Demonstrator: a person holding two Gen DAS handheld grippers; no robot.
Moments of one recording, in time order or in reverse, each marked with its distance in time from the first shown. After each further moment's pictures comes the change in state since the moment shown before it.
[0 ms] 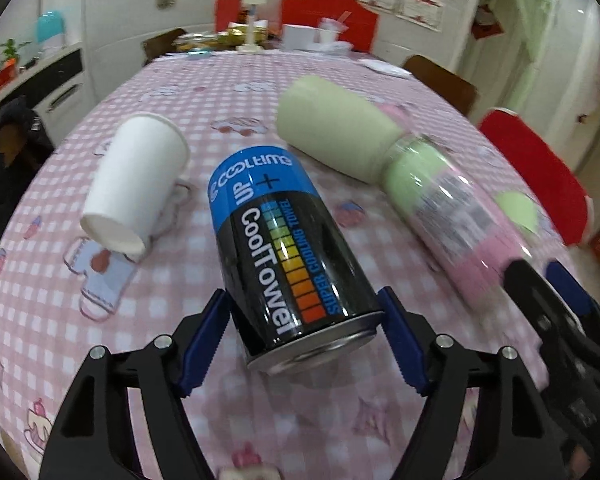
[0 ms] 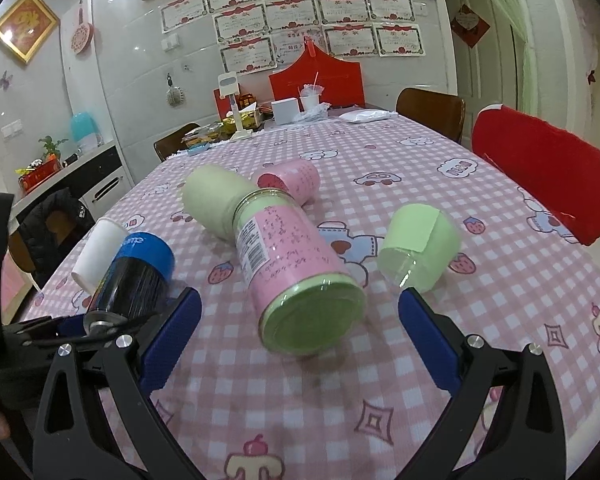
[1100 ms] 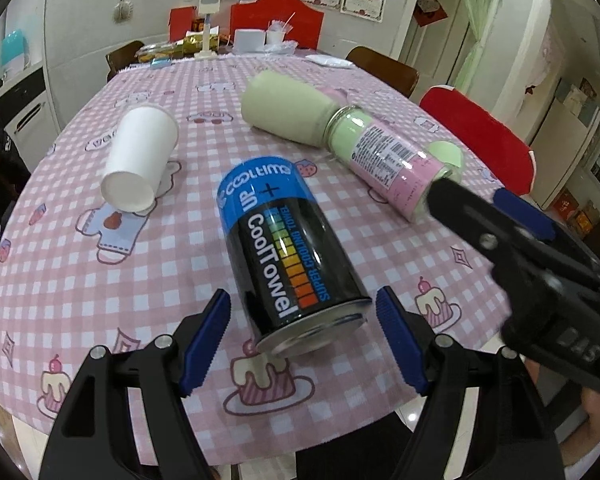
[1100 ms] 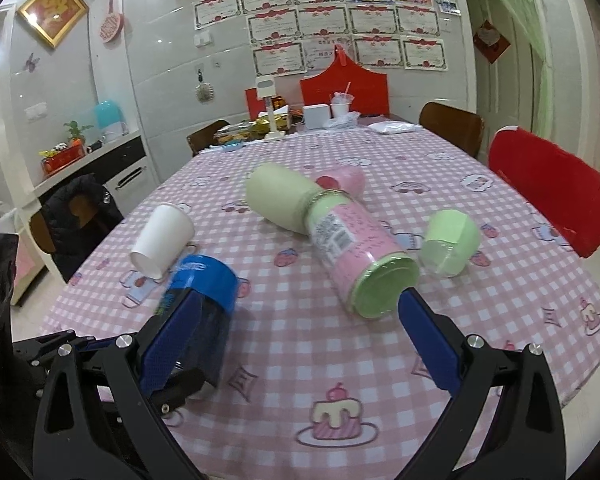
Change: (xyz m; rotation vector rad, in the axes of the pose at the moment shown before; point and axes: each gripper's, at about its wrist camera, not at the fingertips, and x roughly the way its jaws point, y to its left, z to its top) left arm -0.059 0.015 -0.051 0.121 -0.013 -0.137; right arm -0.036 0.052 -0.006 -0.066 -0.003 0.050
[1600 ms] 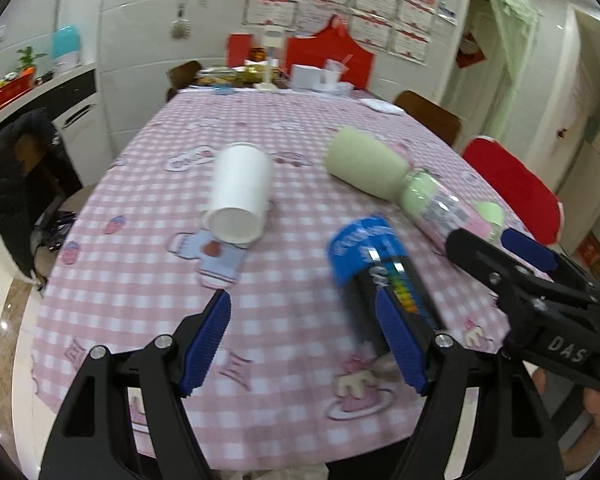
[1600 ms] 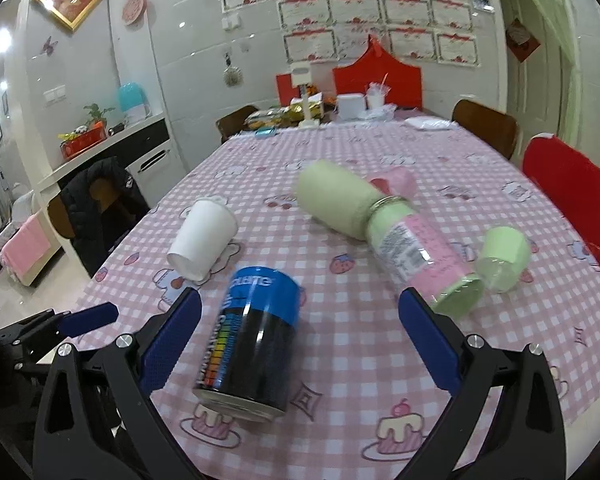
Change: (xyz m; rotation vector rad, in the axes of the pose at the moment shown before) left arm -0.043 0.061 0.006 -0.114 -0.121 0.129; right arm 0.020 0.044 0.019 -0.043 0.077 0.079
